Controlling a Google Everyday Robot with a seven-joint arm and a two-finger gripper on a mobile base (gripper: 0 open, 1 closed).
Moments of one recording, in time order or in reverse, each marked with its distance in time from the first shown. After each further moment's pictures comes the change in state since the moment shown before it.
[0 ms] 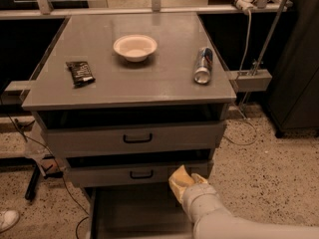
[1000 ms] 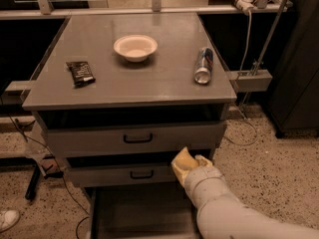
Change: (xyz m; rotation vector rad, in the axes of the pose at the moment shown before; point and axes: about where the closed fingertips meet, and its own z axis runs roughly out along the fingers) arm -0.068 -0.009 -0.031 0.037 -0.073 -0.089
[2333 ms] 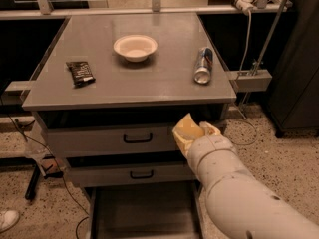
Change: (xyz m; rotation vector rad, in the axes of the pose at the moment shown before) arm -0.114 -0.019 -0.055 0.048 -0.150 -0.044
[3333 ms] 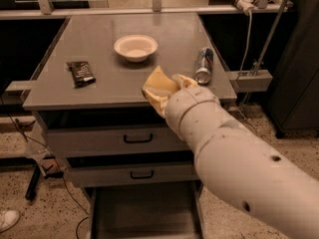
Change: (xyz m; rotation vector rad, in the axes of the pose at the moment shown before) arm -0.138 0.040 -0.011 -0.152 -0.231 -0.078
